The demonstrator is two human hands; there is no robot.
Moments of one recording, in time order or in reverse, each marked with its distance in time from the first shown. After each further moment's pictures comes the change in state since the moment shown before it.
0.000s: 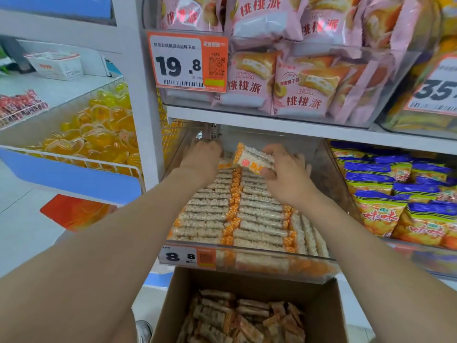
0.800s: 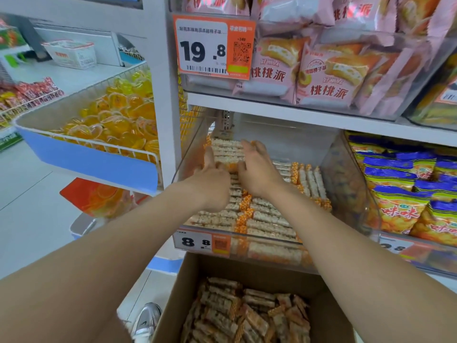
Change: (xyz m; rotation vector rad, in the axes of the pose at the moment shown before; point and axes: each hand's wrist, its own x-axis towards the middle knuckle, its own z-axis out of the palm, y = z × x) left_hand -0.083 0.011 -0.019 0.017 -0.488 -0.057; right_hand 0.013 -0.064 0.049 0.158 -0.161 -0.116
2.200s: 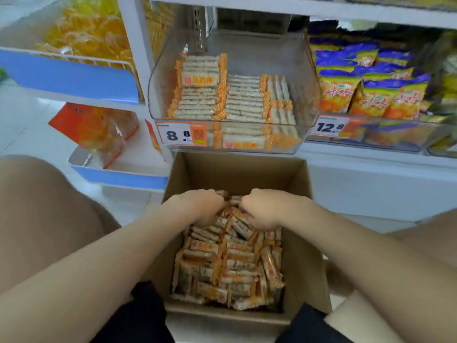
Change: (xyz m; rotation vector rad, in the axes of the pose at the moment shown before) left_hand -0.117 0.043 0.184 0.158 -0.294 0.395; right_hand -0.267 0.033 0.037 -0.525 -0.772 -0.149
